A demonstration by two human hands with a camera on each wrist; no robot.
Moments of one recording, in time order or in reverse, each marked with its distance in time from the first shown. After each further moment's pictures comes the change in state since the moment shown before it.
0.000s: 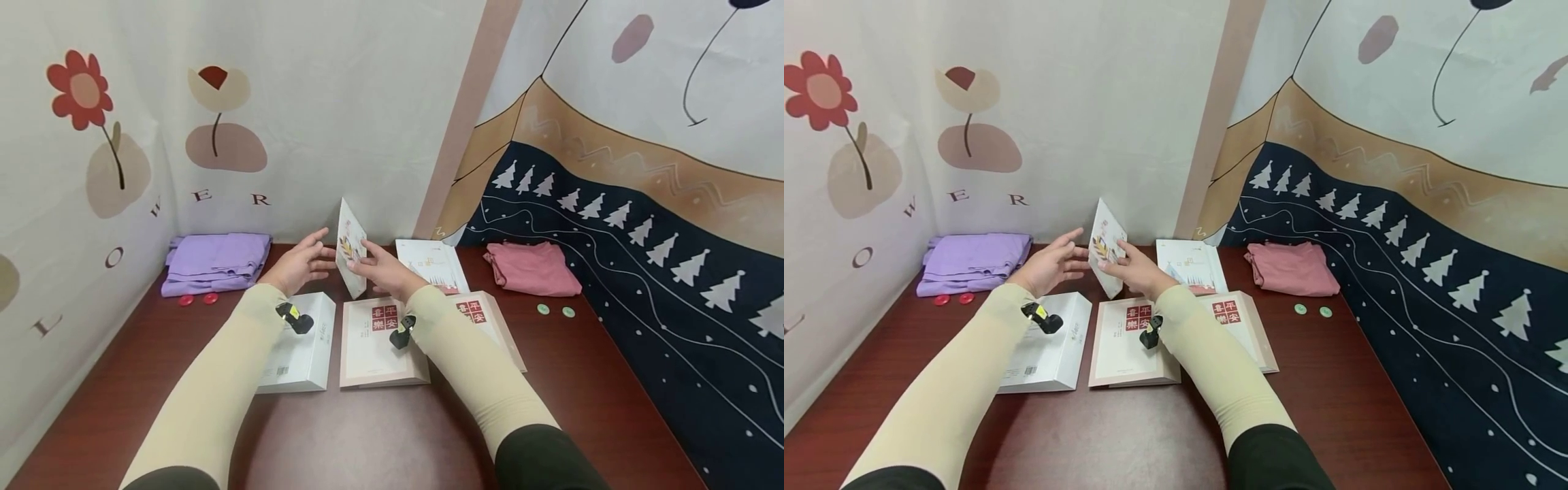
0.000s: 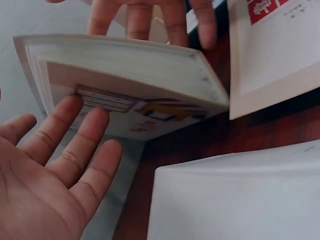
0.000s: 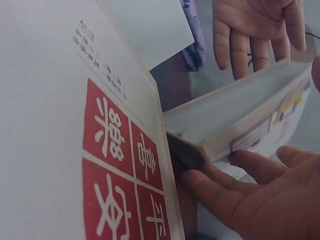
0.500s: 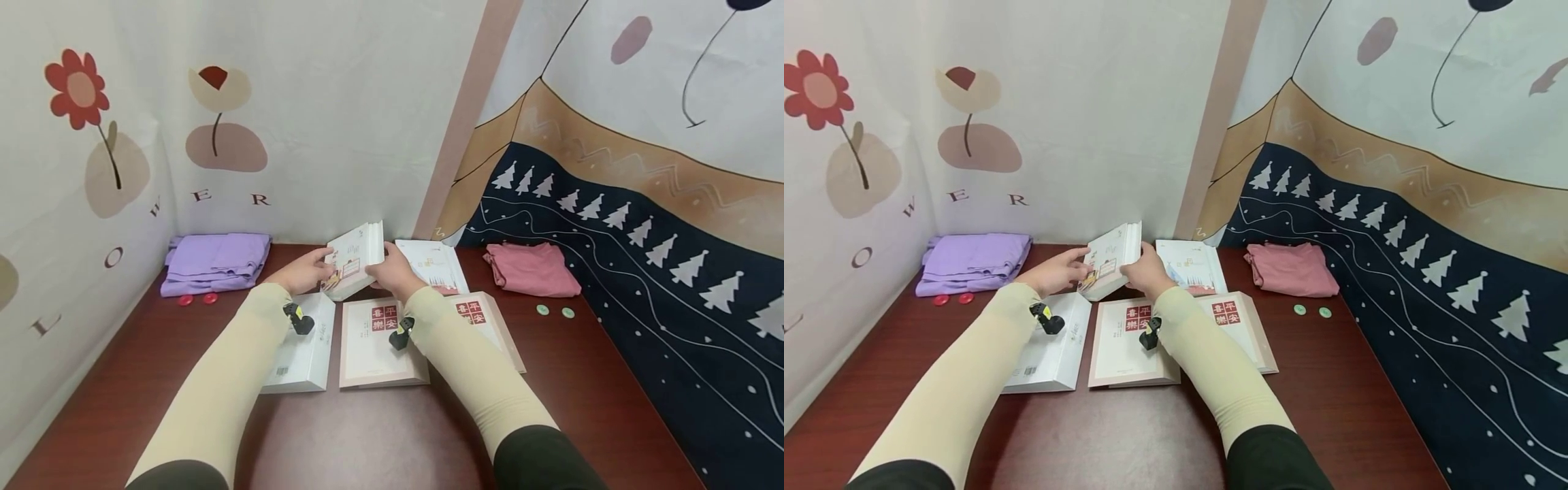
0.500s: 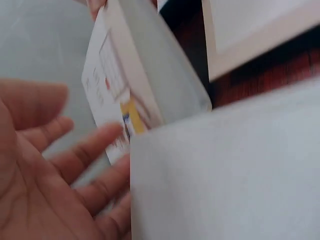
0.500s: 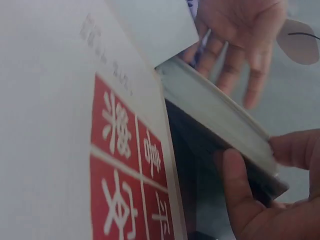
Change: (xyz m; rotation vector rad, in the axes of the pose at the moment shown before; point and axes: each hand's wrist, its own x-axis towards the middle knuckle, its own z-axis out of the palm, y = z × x) left_hand 0.011 -0.014 -0.002 0.500 -0.052 -0.095; right_hand 0.008 0.007 0.004 0.009 0.316 0.005
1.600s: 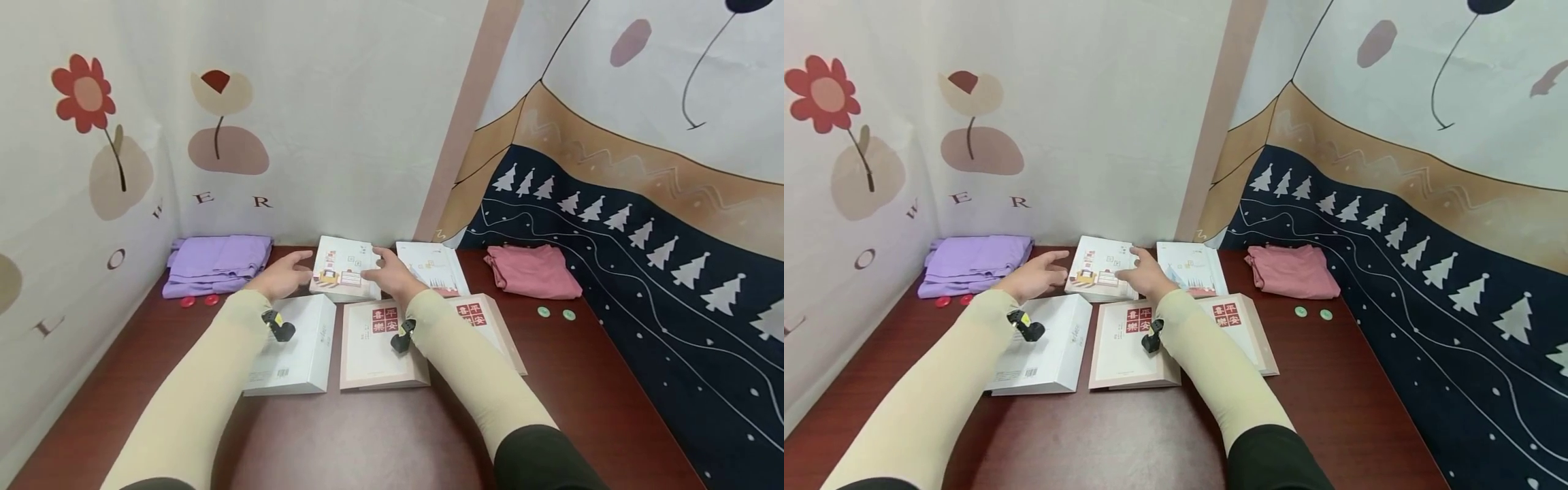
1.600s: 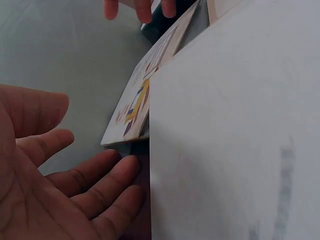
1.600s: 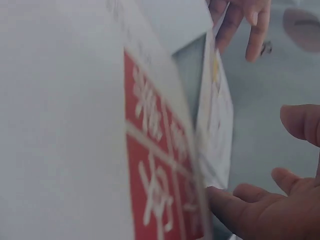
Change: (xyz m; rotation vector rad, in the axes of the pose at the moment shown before) left_hand -0.032 -0.009 -0.021 0.003 0.087 -0.114; right_hand -0.001 0.008 -0.004 -0.067 -0.104 0.014
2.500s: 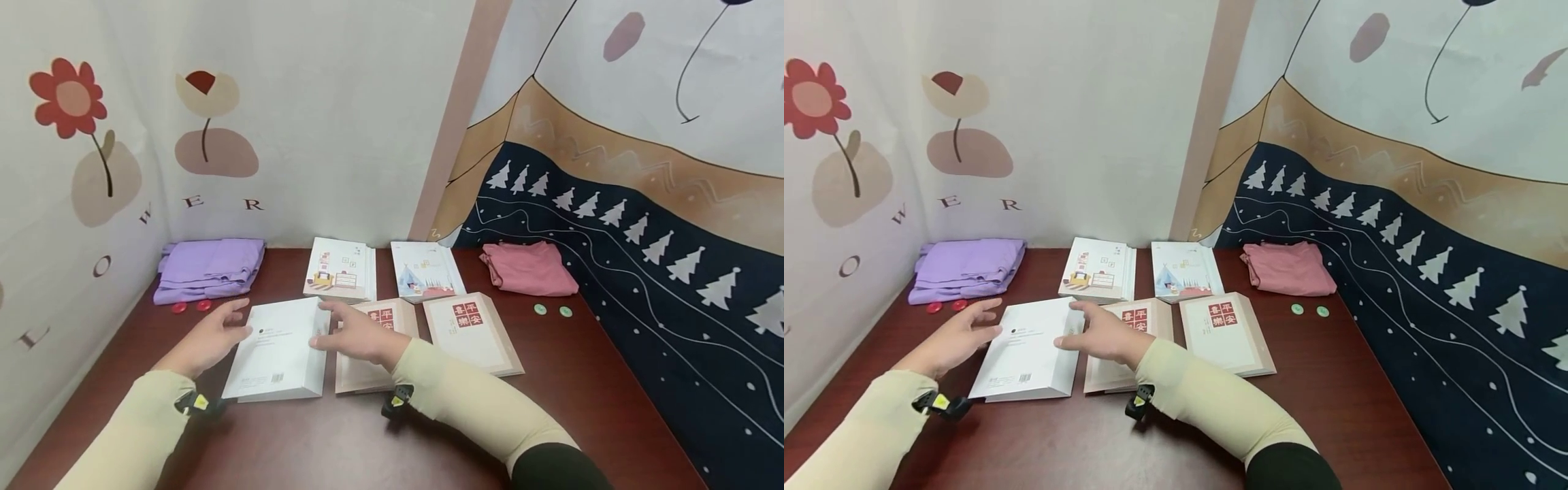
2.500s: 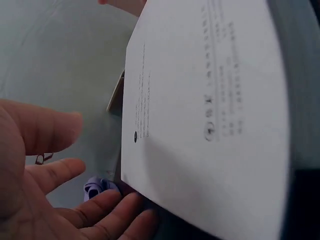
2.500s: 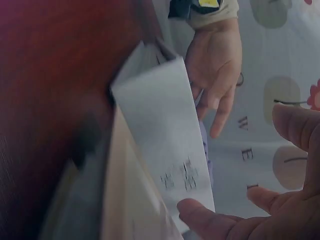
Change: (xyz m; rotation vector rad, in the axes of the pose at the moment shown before) left_hand -0.109 -0.066 -0.009 0.079 0.111 -0.053; right_hand -0.098 -0.008 0.060 -0.086 -0.311 -0.131
